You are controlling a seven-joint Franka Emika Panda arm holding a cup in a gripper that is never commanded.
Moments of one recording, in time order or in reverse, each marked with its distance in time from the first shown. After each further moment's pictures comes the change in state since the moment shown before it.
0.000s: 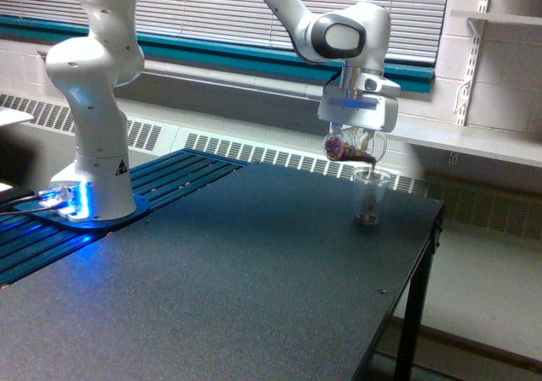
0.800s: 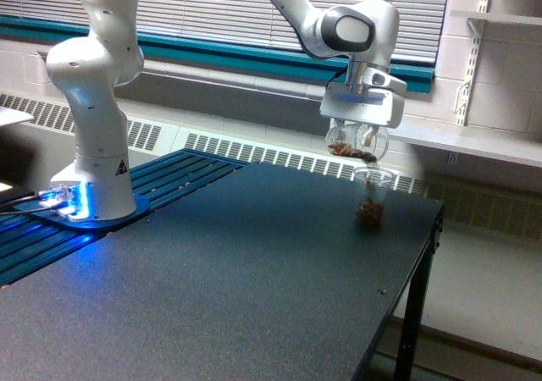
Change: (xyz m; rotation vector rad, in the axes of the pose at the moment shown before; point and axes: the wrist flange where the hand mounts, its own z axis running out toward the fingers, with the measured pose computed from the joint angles) arm 0.008 0.000 -0.009 -0.064 -0.050 -0.051
